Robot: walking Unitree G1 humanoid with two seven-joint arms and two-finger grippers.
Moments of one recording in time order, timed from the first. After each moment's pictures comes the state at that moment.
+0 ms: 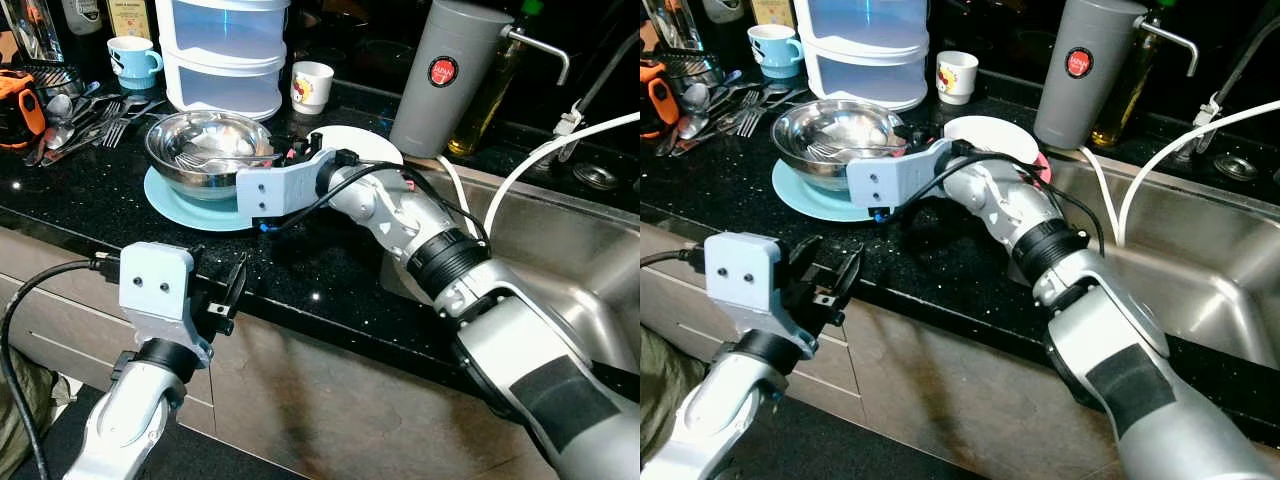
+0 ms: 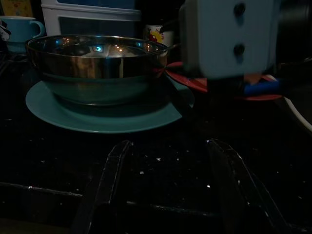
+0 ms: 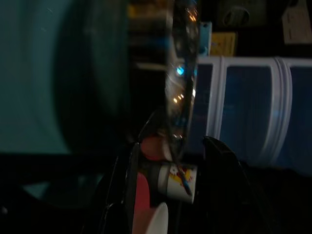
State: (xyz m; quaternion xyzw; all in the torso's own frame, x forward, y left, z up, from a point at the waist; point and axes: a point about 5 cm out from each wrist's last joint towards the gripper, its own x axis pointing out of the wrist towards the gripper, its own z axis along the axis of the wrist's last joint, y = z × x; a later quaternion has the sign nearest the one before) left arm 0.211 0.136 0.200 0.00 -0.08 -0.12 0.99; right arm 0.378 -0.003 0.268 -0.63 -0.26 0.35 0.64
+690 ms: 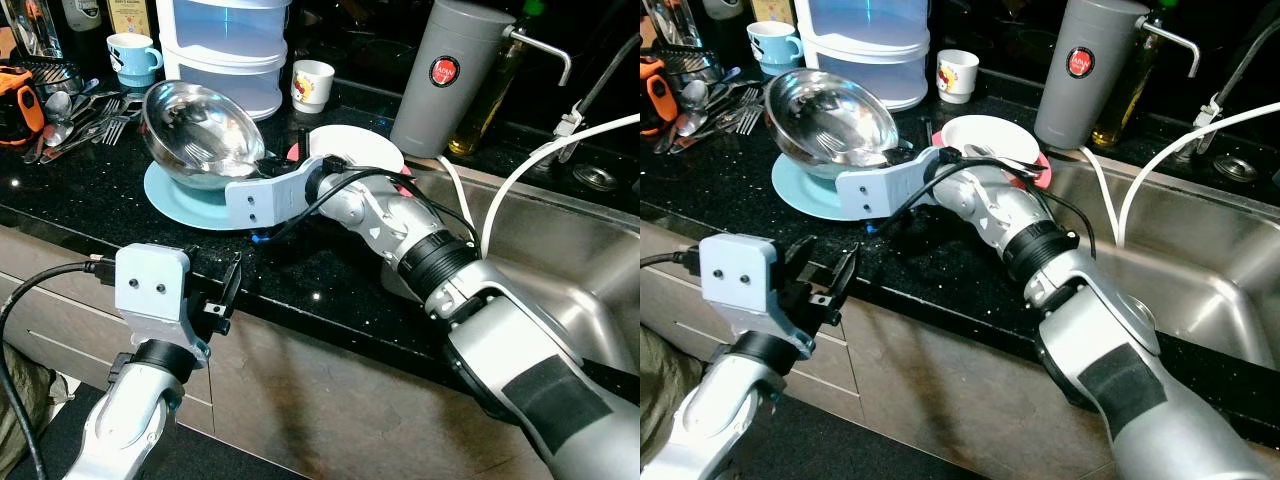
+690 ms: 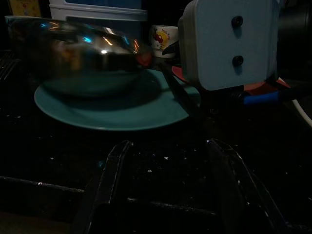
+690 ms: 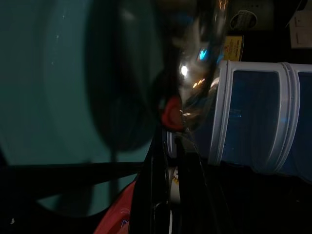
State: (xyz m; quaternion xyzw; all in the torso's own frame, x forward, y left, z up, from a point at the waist) left arm 0.210 0.138 0.199 0.00 -0.09 -0.11 0.99; right arm 0.379 0.001 0.266 -0.64 -0.26 0.35 0.64
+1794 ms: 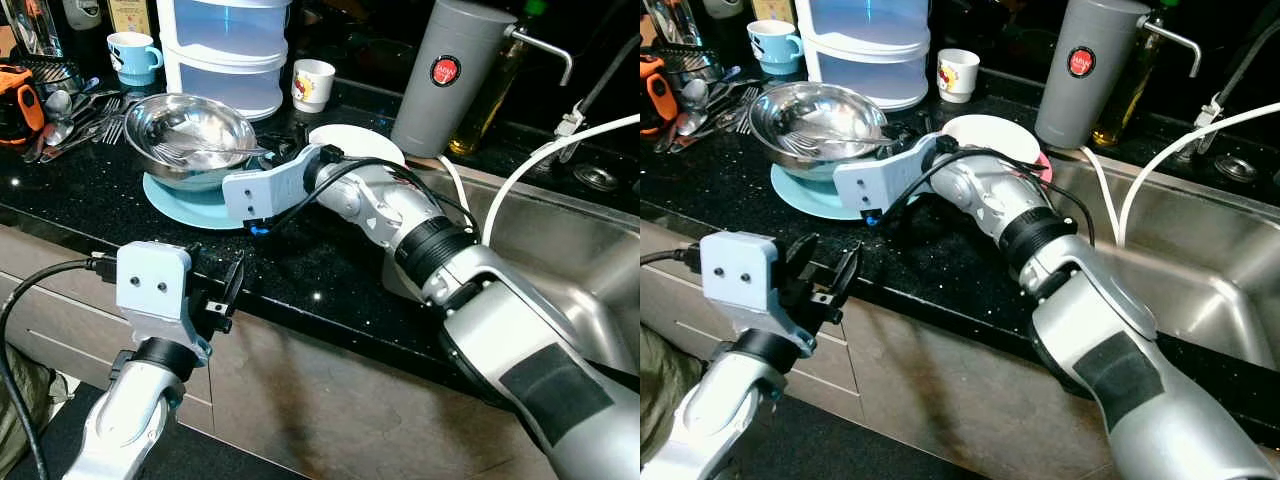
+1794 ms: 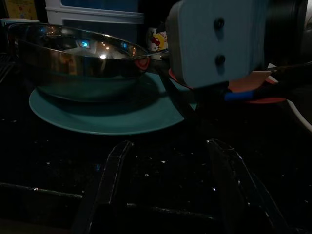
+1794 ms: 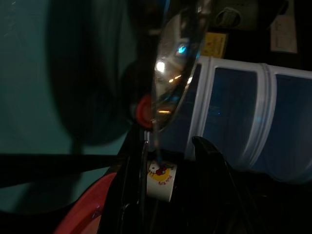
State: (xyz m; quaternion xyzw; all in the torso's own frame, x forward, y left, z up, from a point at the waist) left arm 0.211 0.137 0.201 0.00 -0.09 -0.12 0.99; right arm 0.386 0.001 0.274 -0.67 -0.27 0.31 0.62
